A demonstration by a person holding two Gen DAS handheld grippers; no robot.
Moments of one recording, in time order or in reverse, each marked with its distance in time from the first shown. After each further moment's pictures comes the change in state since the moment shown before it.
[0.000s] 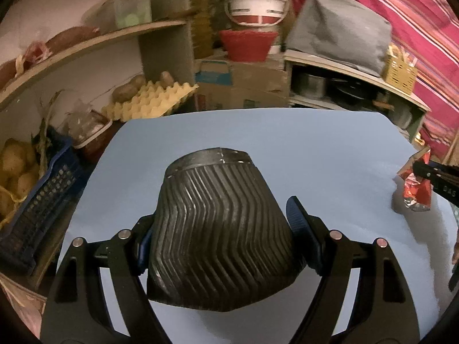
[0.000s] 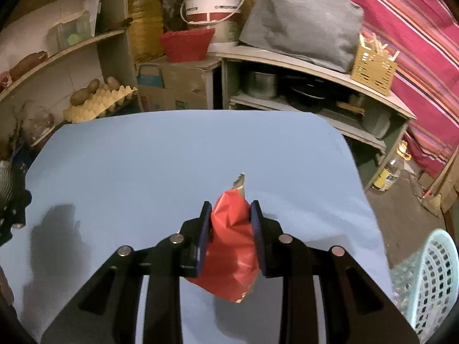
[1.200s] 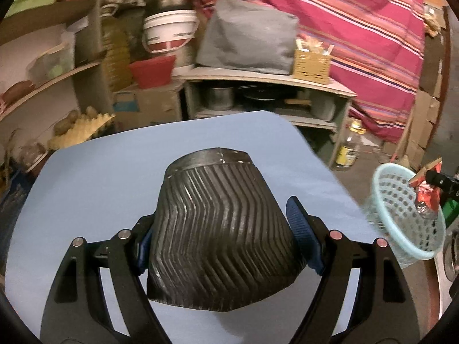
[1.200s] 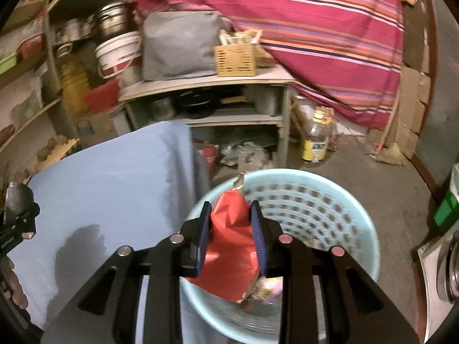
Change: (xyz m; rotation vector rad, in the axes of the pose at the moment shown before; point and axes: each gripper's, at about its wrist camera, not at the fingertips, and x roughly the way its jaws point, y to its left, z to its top) left arm -0.095 -0.251 -0.037 0.120 -0.098 -0.198; right arm -0.136 -0.285 -0.108 0.294 -0.115 -0.130
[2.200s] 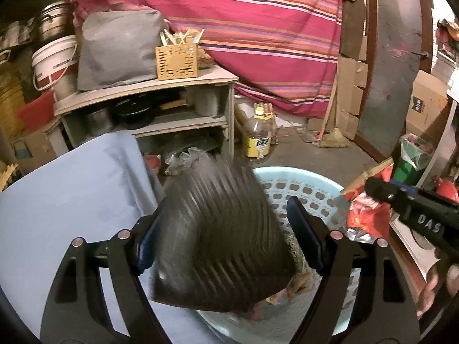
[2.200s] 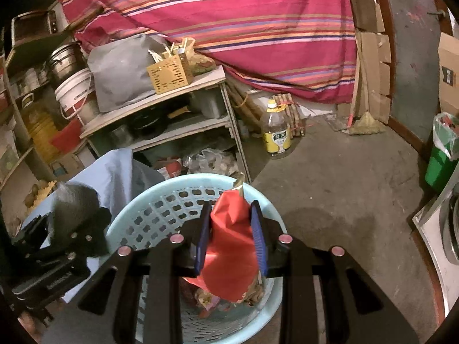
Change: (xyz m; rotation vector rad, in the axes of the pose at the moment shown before) left arm 0.049 -0.248 0.017 0.223 -0.005 -0.317; right arm 0.004 -0.133 -0.013 0.224 -0.028 -0.055
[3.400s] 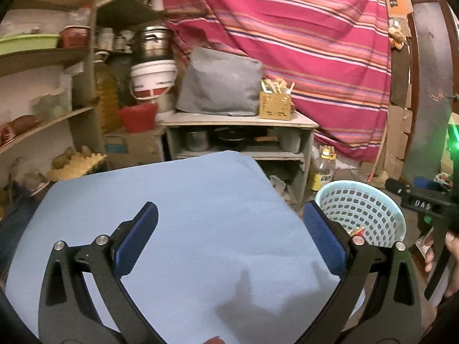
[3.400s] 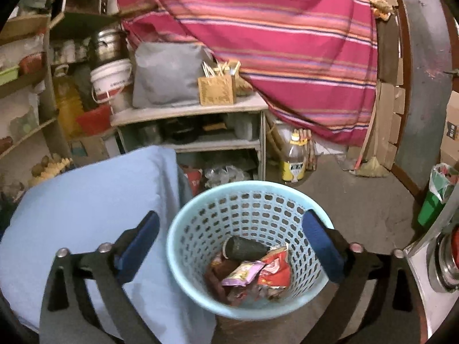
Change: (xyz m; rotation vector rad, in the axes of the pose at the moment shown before) left arm -0.223 0.143 -0.084 -0.144 -0.213 0.292; right arm -0.091 0.120 -0.040 -0.197 -0.151 0.002
